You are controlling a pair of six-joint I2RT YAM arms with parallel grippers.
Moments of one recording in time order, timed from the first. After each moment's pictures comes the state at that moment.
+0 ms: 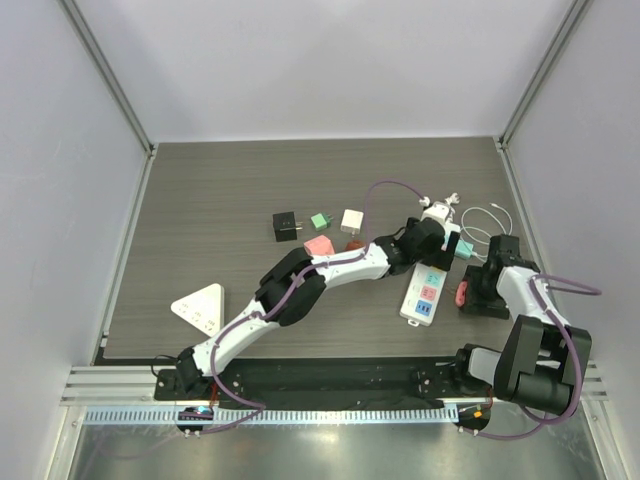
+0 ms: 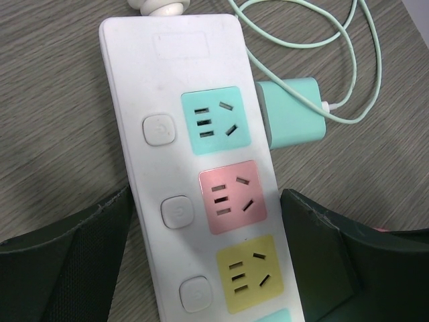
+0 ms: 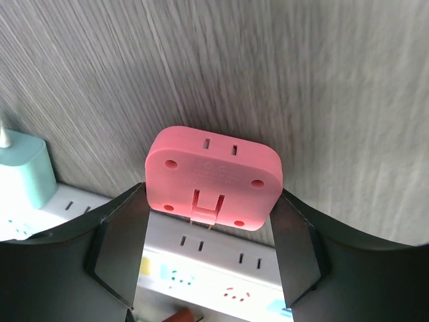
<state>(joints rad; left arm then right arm) -1.08 2.58 2.13 -0.11 -0.20 -0.50 -0.29 1.19 0.58 -0.71 0.10 1.51</state>
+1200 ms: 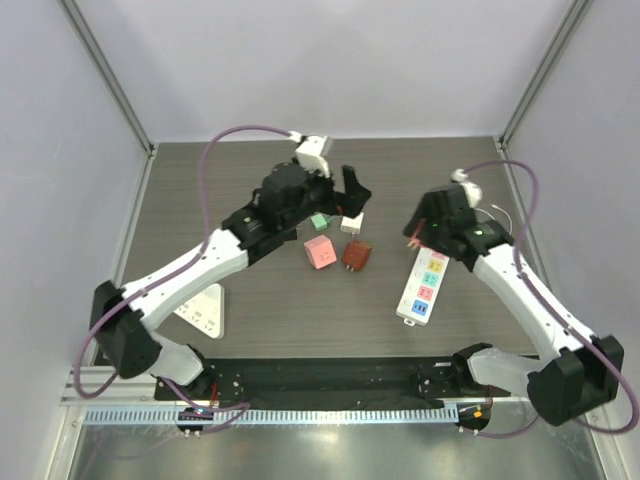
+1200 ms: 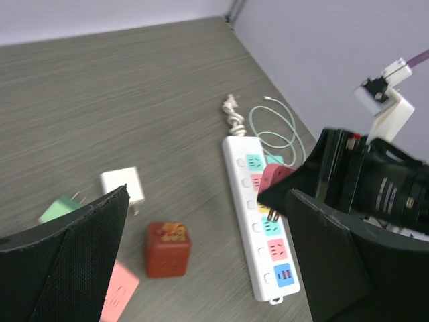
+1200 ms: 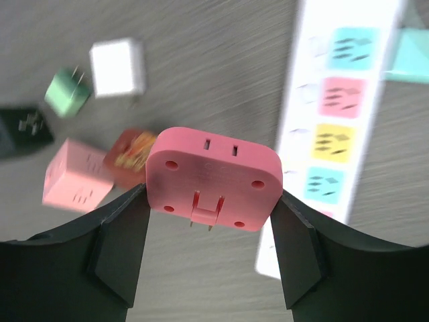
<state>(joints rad) -0.84 1.49 1.35 -0.03 -0.06 -0.39 0.28 1.12 1.01 -0.71 0.24 0.72</state>
